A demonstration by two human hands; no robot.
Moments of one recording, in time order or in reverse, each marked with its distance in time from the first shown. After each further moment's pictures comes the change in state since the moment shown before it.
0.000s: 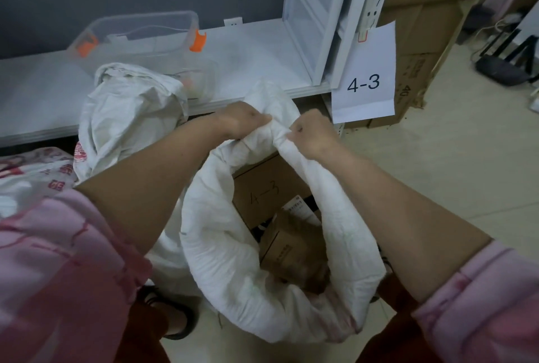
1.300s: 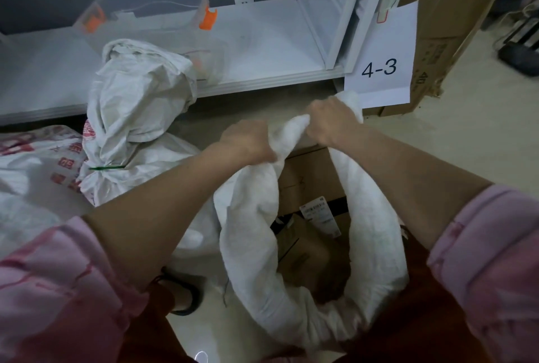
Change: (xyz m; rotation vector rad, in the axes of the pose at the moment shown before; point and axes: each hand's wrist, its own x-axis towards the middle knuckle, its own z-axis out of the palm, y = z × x) left_hand -0.024 -0.013 0.051 0.293 0.006 -0.075; right_hand 0.008 0.012 0.002 -0.542 0.004 -0.269
